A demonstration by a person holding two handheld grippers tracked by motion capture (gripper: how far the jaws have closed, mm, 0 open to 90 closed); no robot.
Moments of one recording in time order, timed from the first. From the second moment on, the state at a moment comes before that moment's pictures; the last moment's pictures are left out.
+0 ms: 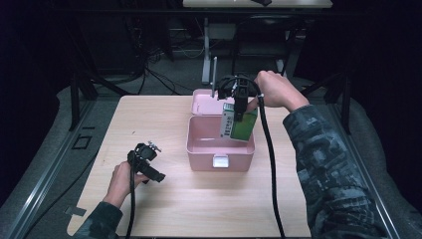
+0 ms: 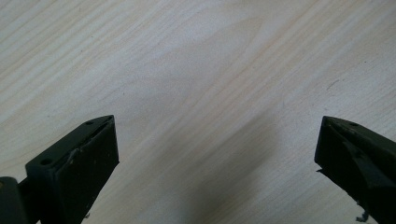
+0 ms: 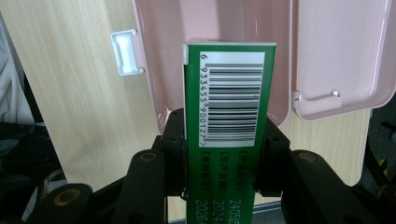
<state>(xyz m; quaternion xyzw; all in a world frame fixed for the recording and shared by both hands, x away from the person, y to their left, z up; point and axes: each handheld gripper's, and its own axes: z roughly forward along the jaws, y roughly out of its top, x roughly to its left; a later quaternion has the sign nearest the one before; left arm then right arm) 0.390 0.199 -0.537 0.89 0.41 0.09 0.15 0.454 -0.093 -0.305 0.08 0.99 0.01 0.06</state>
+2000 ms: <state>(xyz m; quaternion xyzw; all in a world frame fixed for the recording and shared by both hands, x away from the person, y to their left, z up) 0.390 0.198 -0.539 0.90 0.41 0.09 0.14 0.458 -0.093 -0.376 0.05 1.00 -0.01 0.02</state>
